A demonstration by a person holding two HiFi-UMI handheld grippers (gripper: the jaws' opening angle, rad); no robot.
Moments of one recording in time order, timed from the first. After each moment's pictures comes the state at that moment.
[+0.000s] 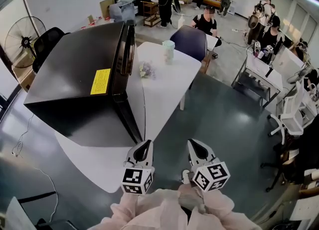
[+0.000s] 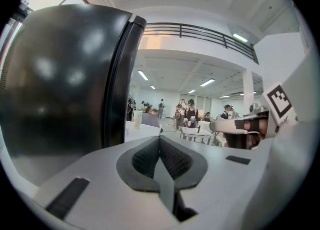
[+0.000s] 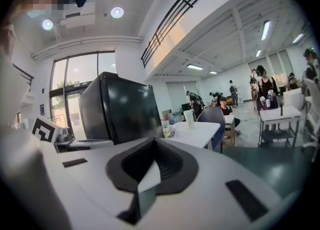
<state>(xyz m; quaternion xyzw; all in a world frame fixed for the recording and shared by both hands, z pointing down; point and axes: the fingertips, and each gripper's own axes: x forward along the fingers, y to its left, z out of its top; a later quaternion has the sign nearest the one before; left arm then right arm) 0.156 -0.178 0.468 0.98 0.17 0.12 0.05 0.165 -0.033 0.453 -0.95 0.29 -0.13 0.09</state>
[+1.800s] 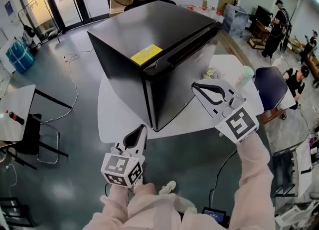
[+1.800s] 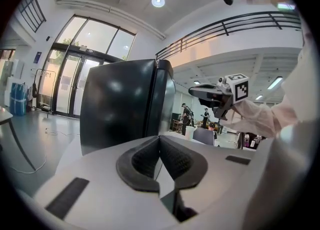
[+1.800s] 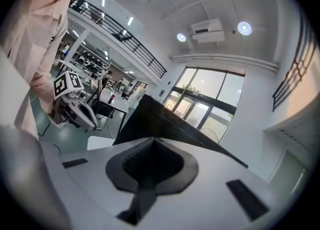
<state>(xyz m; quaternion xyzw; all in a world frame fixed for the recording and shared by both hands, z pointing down) 0.125 -0.209 0.401 0.97 -0.21 0.07 0.10 0.273 -0.179 0.284 -0.57 0.76 0.19 -0.26</state>
